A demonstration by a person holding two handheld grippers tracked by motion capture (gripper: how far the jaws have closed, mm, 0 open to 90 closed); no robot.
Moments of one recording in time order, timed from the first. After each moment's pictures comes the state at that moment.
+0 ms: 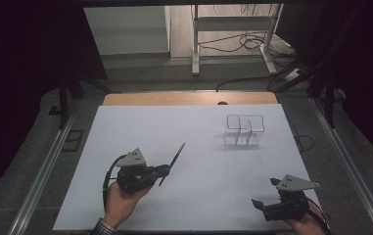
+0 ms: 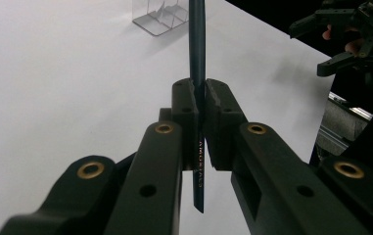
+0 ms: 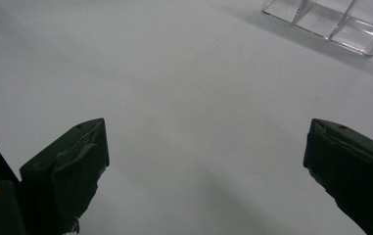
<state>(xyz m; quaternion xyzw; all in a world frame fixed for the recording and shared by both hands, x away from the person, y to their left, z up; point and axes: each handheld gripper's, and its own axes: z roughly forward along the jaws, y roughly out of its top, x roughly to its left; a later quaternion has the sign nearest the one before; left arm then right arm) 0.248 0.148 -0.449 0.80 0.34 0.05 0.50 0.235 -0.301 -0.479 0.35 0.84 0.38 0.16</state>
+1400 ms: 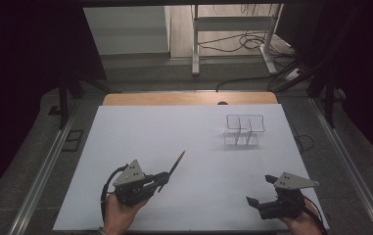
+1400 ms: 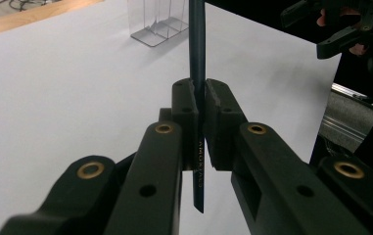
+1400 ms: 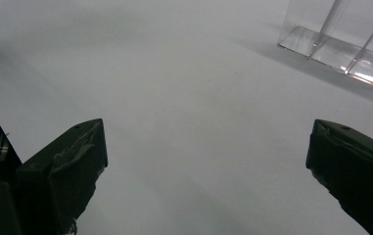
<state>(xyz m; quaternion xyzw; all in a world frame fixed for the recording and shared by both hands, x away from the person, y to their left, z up) 0.219 0.145 -0.452 0.80 0.31 0.11 0.51 0.234 -0.287 -0.467 0.33 0.83 0.42 0.15</state>
